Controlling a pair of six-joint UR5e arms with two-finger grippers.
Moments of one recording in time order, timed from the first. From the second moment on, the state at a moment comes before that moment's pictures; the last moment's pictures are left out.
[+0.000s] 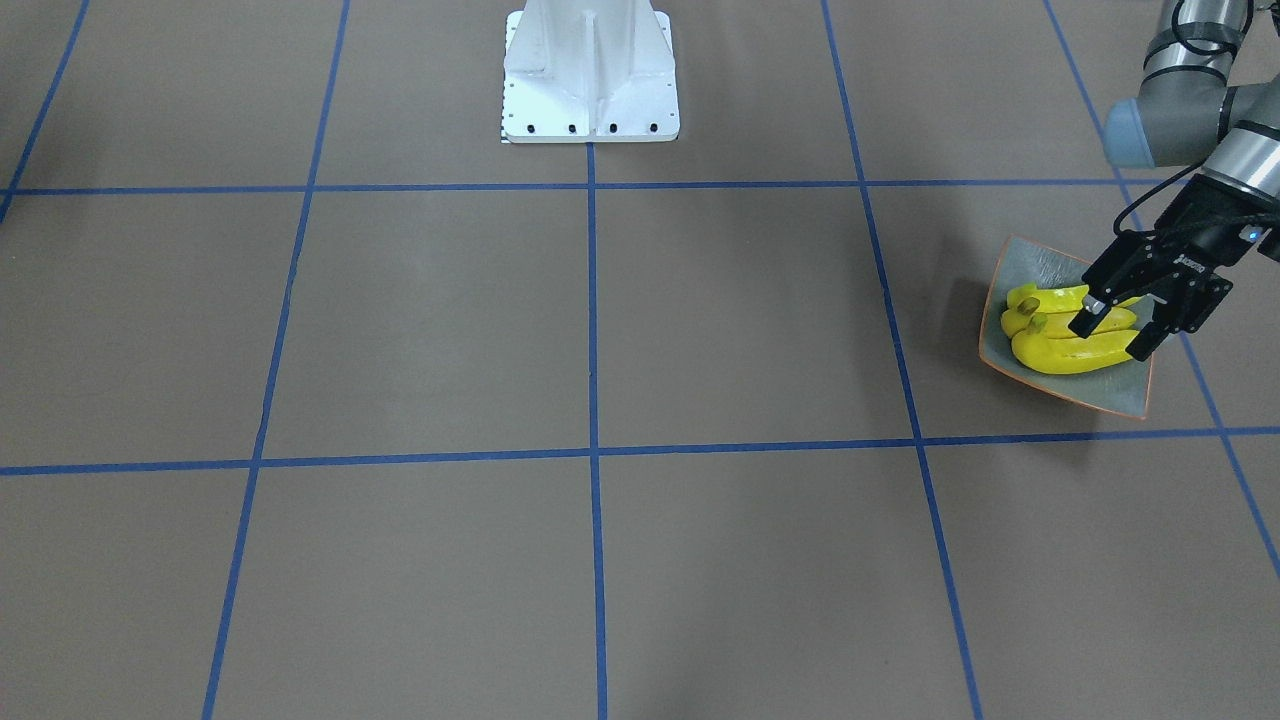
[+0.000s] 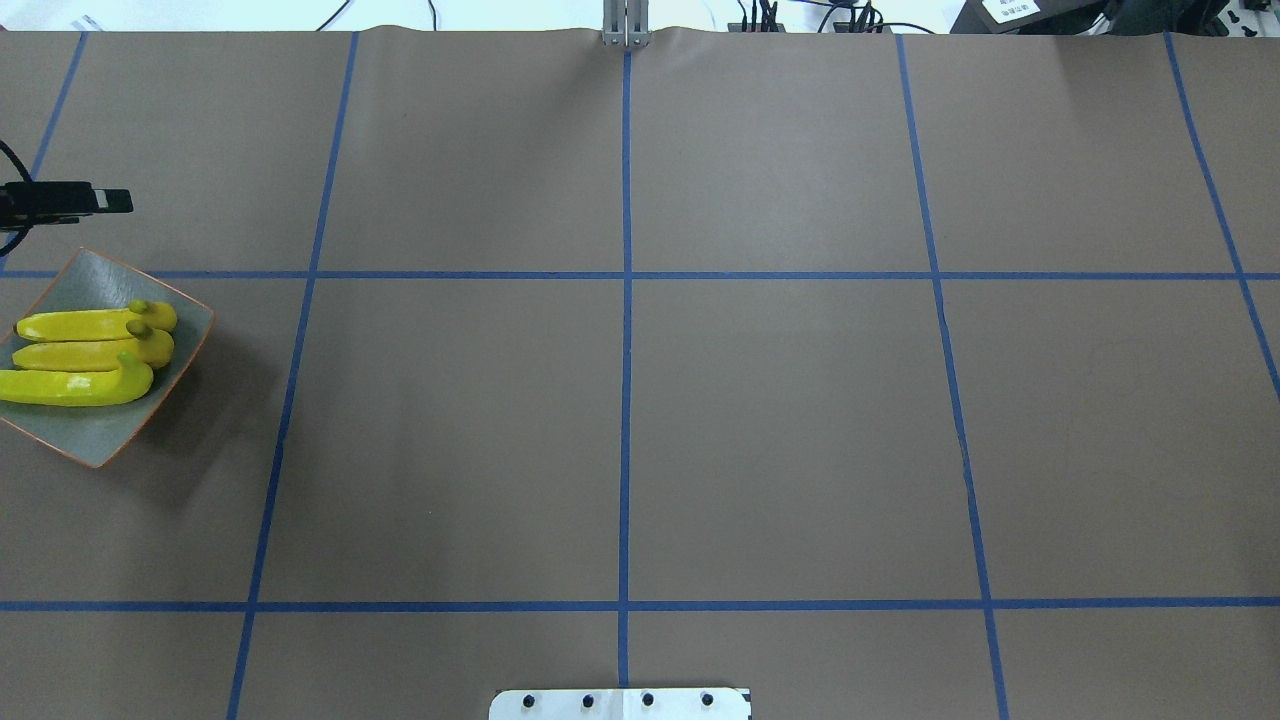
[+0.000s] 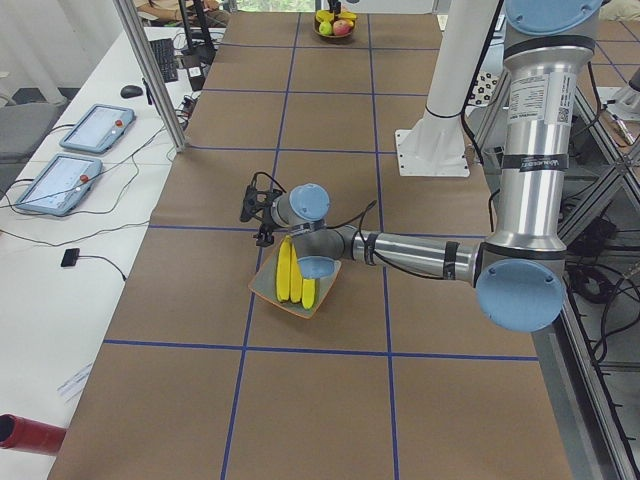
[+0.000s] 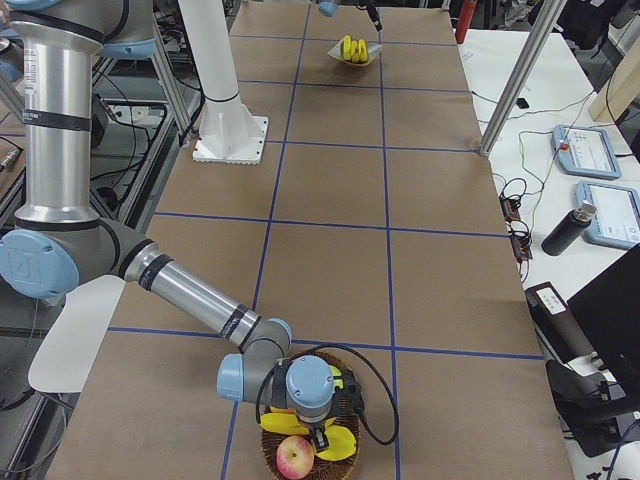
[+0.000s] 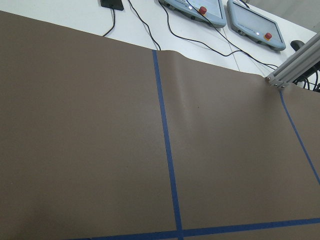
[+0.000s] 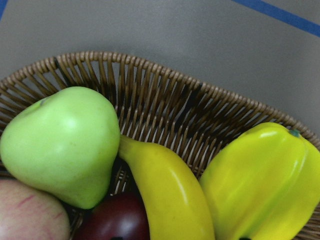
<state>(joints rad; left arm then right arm) -1.11 -1.59 -1.60 -2.82 -2.08 -1.13 1.64 -1.67 1.14 -1.07 2.28 -0.44</state>
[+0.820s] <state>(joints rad) -1.11 -1.59 -1.60 -2.82 -2.08 -1.13 1.64 -1.65 1.17 -1.06 2.27 -0.44</state>
